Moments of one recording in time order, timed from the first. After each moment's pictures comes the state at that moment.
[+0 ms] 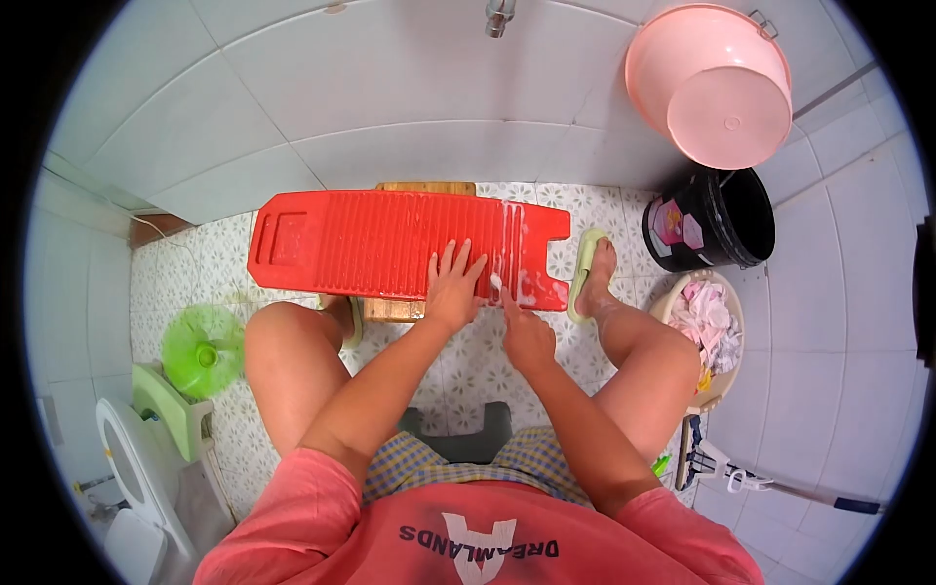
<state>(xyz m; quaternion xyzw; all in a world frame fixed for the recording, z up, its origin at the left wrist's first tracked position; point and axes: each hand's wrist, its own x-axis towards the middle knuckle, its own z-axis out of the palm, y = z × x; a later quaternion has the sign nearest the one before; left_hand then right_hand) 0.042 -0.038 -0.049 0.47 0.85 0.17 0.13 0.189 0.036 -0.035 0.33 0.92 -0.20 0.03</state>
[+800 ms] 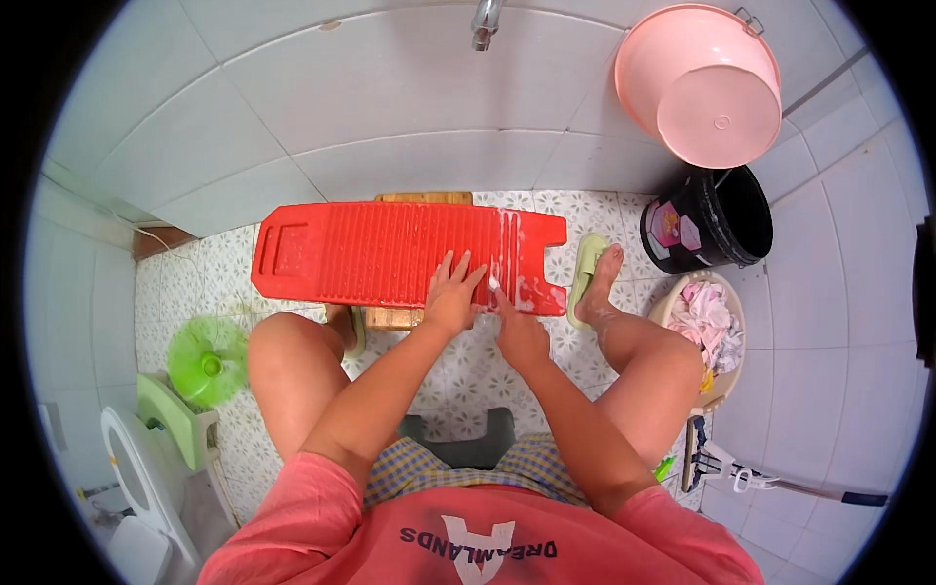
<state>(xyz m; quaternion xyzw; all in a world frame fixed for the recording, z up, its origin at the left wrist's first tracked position) 0.039 -0.039 -0.046 0.47 0.85 0.17 0.18 0.173 0.038 -0.019 0.37 0.89 -0.26 0.11</state>
